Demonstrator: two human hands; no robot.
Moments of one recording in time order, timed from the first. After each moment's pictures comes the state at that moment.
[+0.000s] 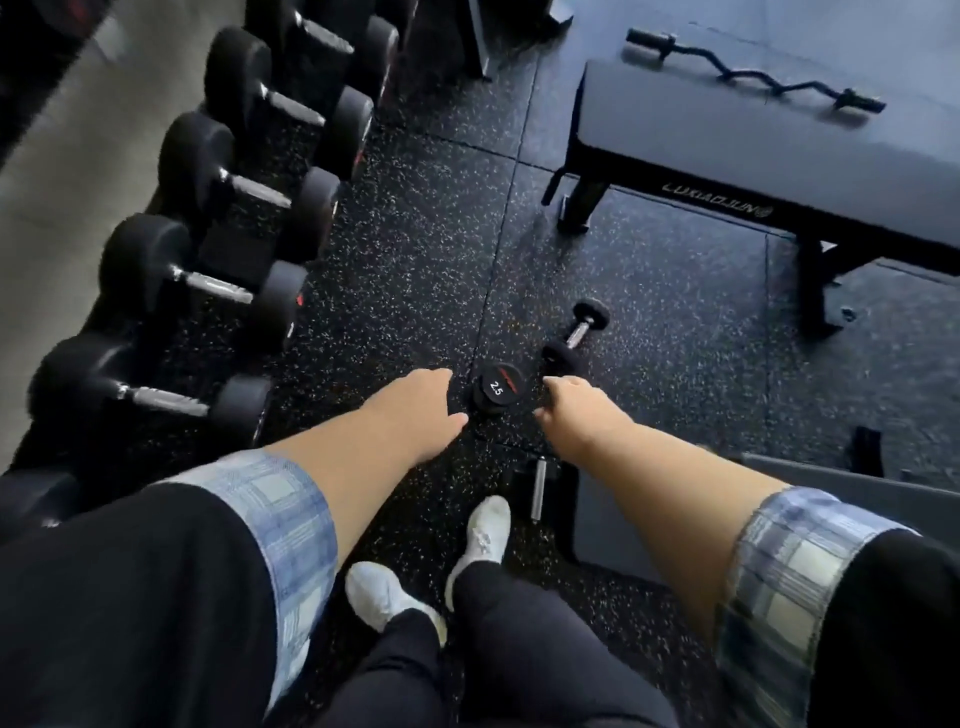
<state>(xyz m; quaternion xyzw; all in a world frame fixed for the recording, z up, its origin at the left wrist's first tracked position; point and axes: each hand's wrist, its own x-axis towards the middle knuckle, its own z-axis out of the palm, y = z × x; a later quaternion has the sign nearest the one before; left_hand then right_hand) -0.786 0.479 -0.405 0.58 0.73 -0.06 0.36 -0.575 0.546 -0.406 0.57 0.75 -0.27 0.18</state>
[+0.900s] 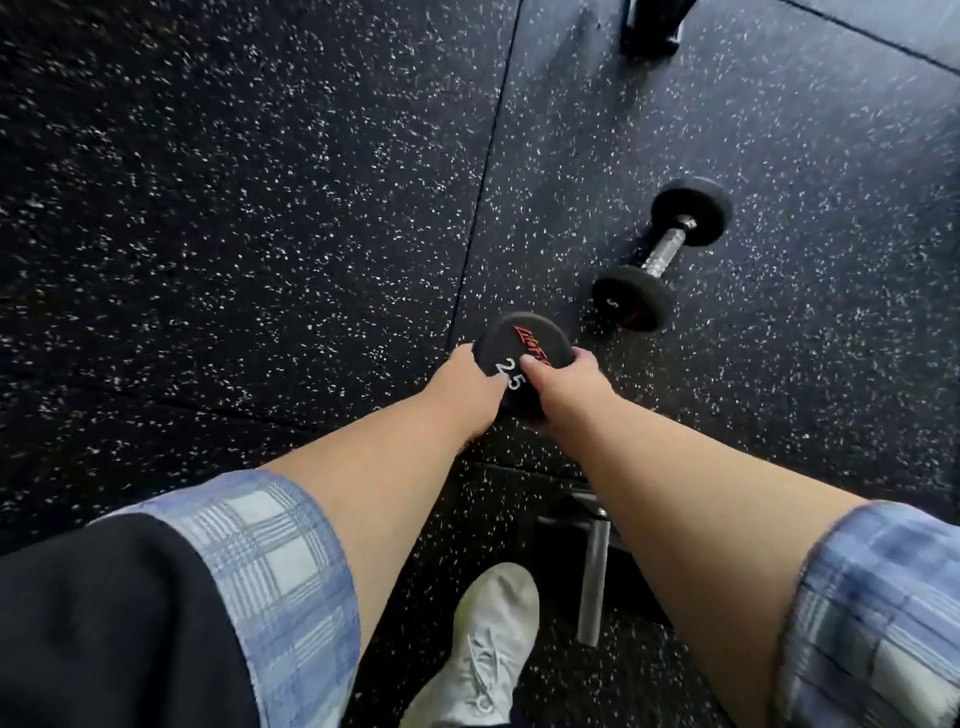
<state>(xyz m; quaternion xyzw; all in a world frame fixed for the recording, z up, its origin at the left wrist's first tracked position) -0.688 0.638 -0.943 0.26 0.73 0.19 0.61 -0.565 0.674 -0.932 0.78 0.30 -0.53 -0.12</state>
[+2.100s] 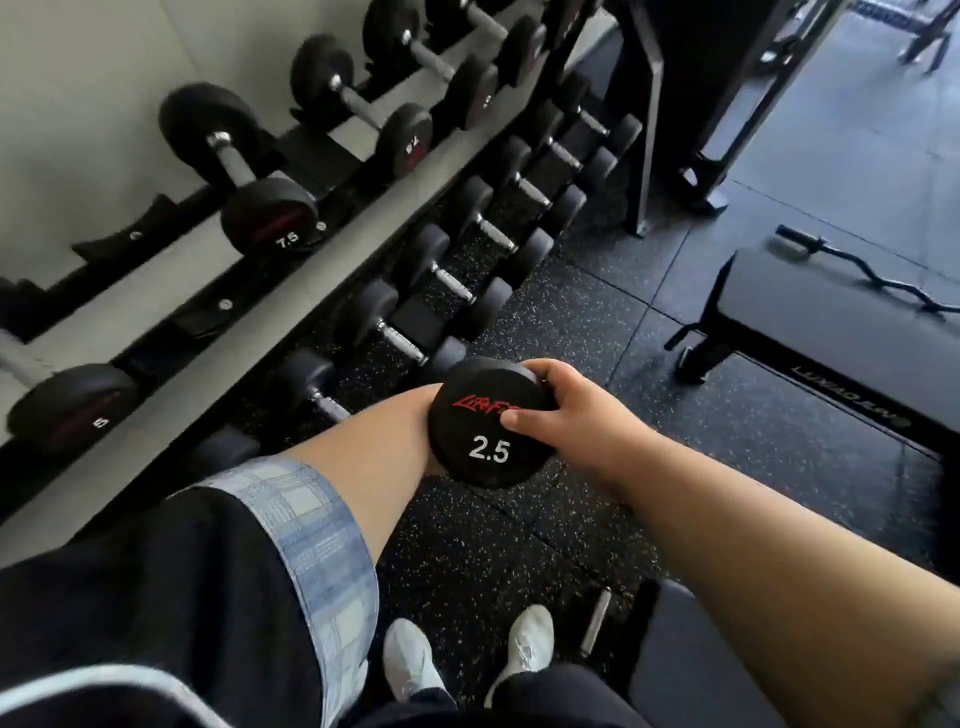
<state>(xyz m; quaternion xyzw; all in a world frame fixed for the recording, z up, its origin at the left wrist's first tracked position) -0.901 0.409 -0.222 -0.03 0.52 0.45 0.73 -0.754 0.503 -0.211 0.35 0.74 -0.57 -0.03</state>
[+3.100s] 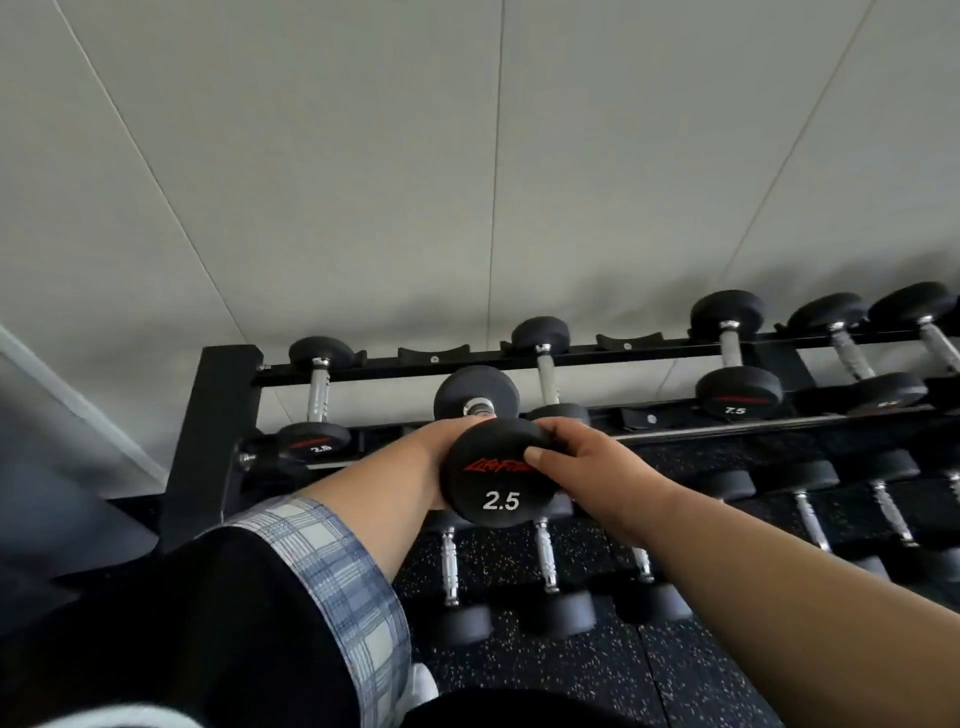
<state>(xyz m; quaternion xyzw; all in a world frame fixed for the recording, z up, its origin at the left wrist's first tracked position) -1.050 -0.009 -0.137 -0.20 0.50 0.72 0.45 -1.006 0.176 -0.132 -0.01 0.81 -0.56 0.17</state>
